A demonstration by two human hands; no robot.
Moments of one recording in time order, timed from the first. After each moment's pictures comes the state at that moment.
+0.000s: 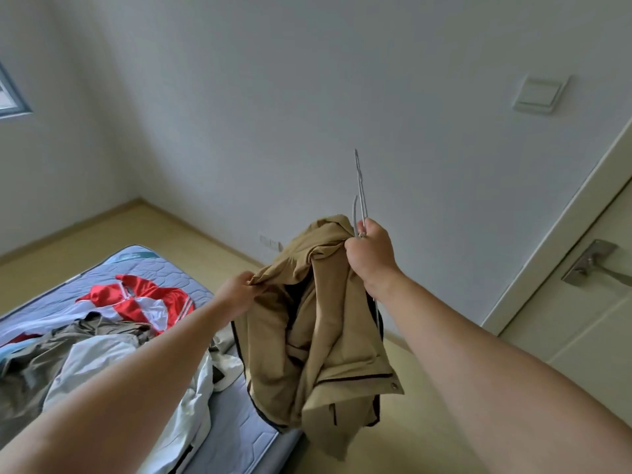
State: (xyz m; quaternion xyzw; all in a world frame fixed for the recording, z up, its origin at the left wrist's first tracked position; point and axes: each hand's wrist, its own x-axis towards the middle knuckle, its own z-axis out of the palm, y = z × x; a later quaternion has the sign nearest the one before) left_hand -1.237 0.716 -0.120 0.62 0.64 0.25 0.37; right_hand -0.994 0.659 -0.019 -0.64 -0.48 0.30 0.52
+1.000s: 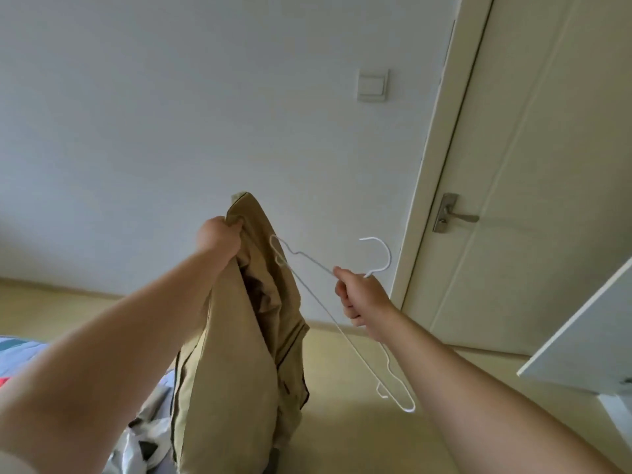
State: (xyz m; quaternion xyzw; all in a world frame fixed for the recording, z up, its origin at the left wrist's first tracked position) left_hand -1.044 0.779 -0.030 0.70 0.61 0.28 0.26; right_hand -0.878 0.544 -0.058 -0.70 -0.25 0.44 0.50
